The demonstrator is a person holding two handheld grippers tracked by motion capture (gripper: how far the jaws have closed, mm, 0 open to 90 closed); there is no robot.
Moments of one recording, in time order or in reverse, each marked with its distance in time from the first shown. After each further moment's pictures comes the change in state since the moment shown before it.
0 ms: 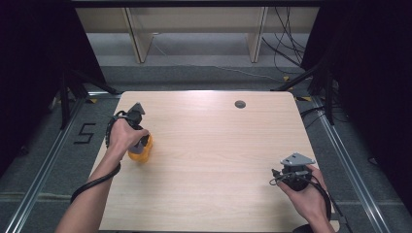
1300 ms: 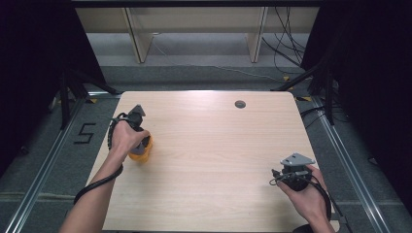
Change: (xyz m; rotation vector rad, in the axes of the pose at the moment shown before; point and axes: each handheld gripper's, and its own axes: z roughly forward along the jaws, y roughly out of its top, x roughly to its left) left arm 0.000 -0.001 0.011 -0.005 0.002 -0.022; right arm 0.000 0.000 0.000 0.006 0.003 0.003
